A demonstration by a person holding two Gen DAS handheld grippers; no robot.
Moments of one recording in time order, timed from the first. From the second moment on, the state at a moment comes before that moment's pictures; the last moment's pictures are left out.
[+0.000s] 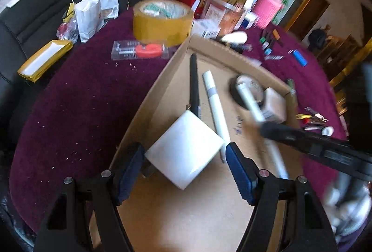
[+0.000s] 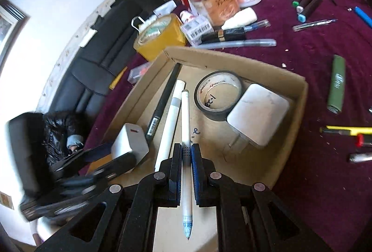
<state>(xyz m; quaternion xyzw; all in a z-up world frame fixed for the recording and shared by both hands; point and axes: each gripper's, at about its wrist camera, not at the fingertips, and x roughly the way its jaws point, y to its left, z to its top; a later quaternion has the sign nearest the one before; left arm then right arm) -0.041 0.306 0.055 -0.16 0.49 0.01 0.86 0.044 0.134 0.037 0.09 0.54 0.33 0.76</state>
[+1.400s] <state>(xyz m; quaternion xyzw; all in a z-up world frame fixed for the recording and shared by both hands) -0.122 0.142 0.104 -0.13 0.41 -0.14 0.89 0.008 -0.238 0.035 0.26 0.37 0.04 0.89</state>
